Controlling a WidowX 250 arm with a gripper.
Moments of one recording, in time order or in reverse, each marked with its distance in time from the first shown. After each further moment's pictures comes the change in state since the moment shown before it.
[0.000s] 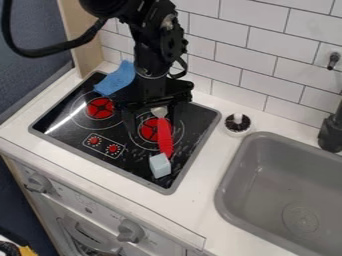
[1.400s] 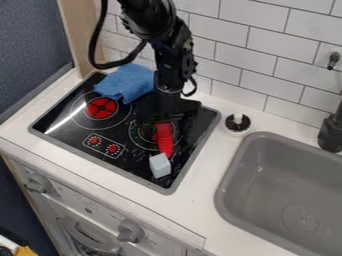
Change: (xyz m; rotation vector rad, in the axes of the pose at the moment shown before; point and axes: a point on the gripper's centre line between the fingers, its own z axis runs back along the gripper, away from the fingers) arm 0.014 -0.022 -0.087 0.083 0.184 0.008
